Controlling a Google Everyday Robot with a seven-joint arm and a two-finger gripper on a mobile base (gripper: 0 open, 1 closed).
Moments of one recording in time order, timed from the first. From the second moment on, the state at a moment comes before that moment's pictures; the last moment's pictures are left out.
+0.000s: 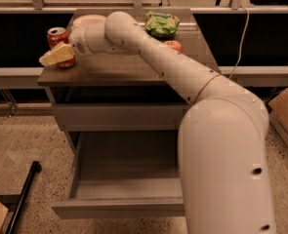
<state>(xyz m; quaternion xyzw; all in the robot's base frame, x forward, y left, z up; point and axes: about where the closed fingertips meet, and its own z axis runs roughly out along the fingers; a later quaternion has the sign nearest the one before) 0.777 0.257 0.888 -0.48 0.64 0.31 0.52</state>
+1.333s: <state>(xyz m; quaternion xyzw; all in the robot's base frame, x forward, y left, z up) 0.763 0.252 0.893 -0.47 0.64 0.33 0.52</state>
